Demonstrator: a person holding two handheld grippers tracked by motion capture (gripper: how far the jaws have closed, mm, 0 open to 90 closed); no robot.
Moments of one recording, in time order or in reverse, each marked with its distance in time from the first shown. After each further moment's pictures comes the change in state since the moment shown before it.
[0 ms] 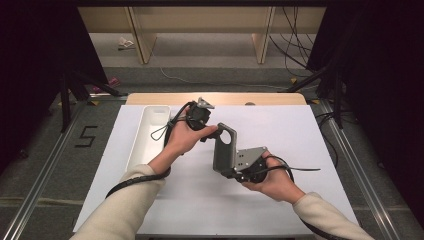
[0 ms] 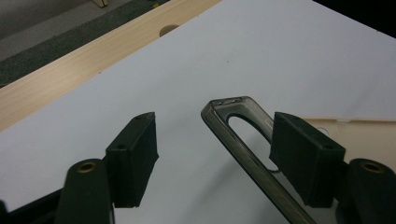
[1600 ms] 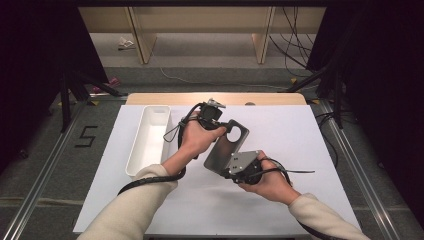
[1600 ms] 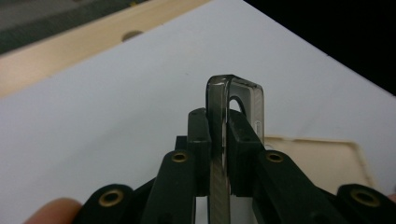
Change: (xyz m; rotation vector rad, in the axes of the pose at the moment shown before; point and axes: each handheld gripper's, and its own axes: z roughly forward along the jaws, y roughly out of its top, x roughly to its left) left arm -0.032 0.013 0.000 -0.030 -0.085 -0.067; right arm 0.002 -0.001 0.013 0.052 -0.056 -0.038
